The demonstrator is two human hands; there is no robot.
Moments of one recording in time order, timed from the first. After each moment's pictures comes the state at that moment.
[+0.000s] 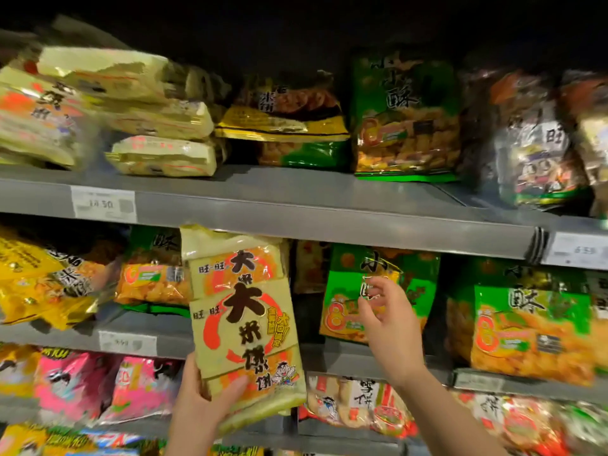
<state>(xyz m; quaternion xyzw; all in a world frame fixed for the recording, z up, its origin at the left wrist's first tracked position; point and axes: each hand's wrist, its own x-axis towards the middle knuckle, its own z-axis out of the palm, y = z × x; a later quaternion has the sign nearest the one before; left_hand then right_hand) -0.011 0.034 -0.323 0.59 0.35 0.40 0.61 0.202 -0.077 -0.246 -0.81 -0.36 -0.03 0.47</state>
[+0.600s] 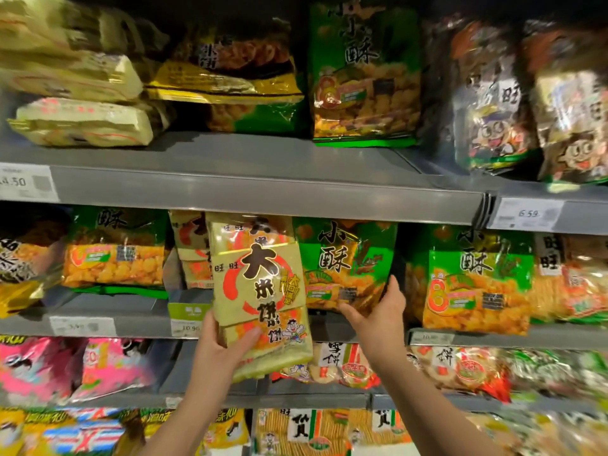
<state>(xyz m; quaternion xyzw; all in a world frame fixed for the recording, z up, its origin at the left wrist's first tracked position) 0.053 0.004 -0.305 0.58 0.34 0.35 0.65 0.243 -0.116 -0.298 -0.85 -0.20 0.06 0.48</state>
